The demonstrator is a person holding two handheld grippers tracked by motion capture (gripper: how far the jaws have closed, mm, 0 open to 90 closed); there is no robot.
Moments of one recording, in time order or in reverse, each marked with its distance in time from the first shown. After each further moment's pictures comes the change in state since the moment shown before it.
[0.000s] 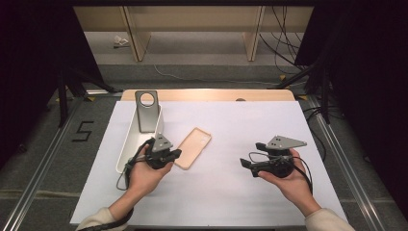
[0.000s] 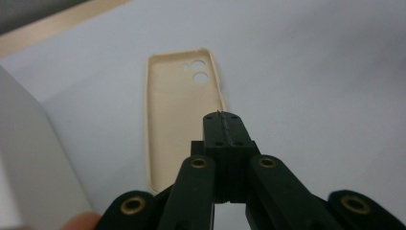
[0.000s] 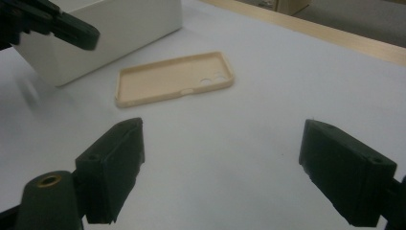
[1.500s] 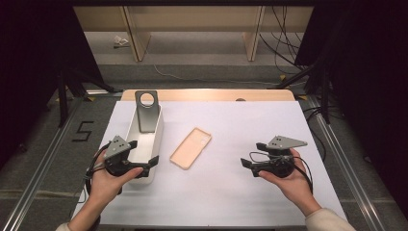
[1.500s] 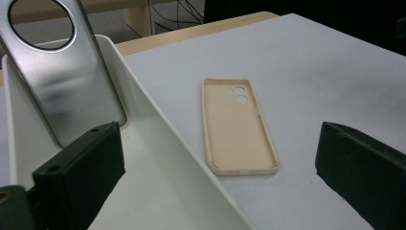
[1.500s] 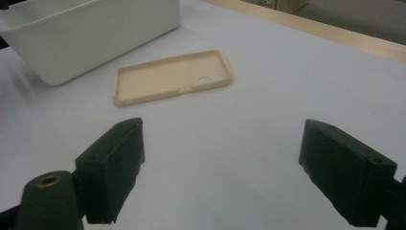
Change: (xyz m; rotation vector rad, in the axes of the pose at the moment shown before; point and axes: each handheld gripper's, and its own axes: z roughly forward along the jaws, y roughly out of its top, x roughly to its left) left arm 0.051 -0.042 -0.076 -0.259 0.021 -0.121; right arm -0.002 -0.001 0.000 0.008 0.000 0.009
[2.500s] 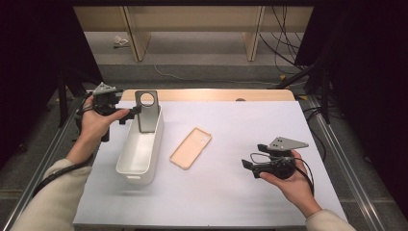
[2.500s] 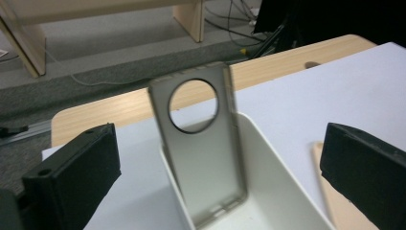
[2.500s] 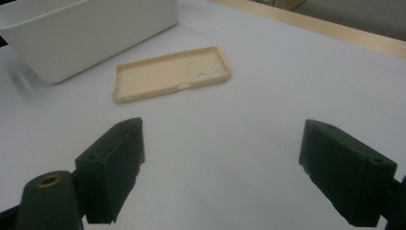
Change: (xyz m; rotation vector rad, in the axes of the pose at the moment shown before) left arm 0.111 0.088 0.036 0.044 0.143 -0.061; right arm 0.001 -0.003 -0.003 0.003 -0.011 0.004
